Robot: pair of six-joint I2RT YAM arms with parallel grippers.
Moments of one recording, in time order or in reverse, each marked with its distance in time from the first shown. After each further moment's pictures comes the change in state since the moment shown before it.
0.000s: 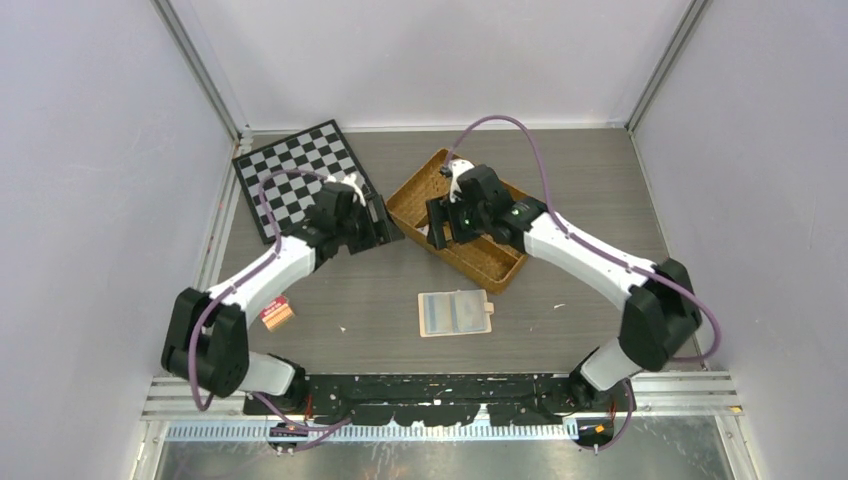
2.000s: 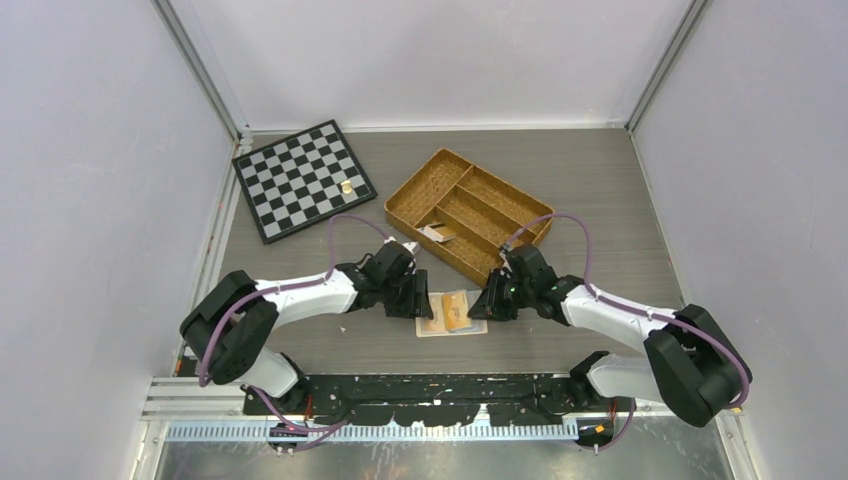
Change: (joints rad) left arm -0.383 0.135 -0.162 0.060 -0.018 -0.080; right arm -0.115 -0.267 -0.746 0.316 -0.313 0.544
